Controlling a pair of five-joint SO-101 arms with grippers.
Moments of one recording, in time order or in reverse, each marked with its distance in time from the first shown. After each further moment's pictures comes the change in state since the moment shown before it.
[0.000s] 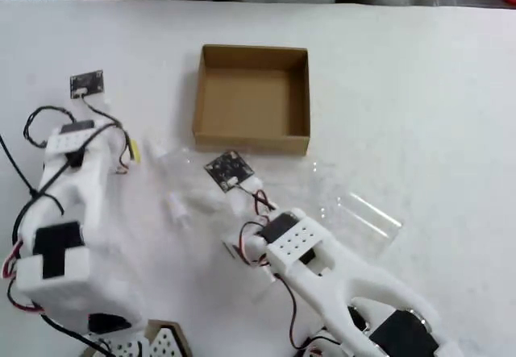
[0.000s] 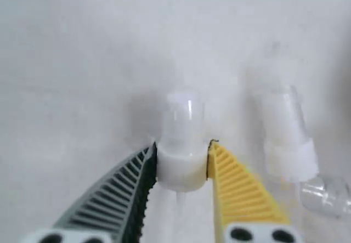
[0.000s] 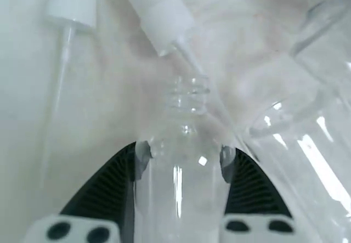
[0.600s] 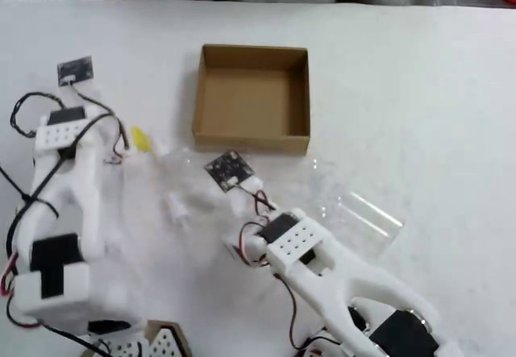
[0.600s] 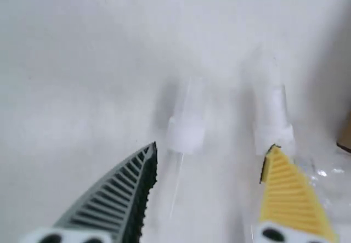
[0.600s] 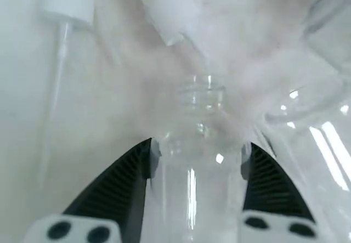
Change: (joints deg) left arm 0.0 -9.1 -0.8 7.2 1.7; right arm 0.0 0.1 0.0 0.0 0.0
